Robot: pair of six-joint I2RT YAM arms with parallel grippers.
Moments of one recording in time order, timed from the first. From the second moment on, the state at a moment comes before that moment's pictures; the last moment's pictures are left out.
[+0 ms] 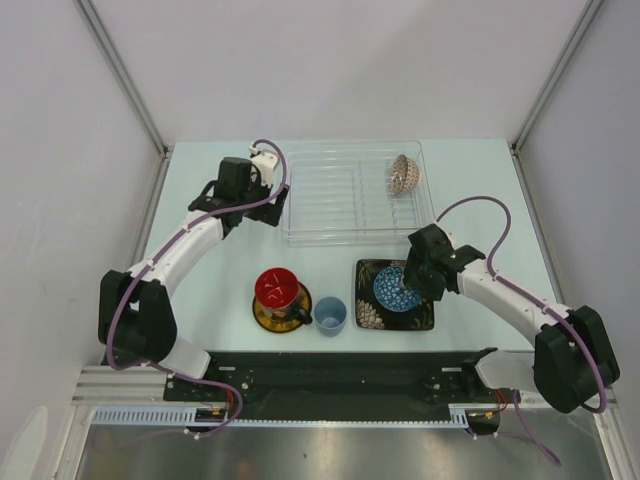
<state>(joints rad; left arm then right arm) -0.30 1.51 1.18 -0.35 0.03 0.14 0.50 1.24 0.77 -0.66 0.14 0.80</state>
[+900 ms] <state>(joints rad) -0.30 1.46 1.18 -0.36 0.03 0.17 0.67 1.29 1.29 -0.93 0.53 0.61</state>
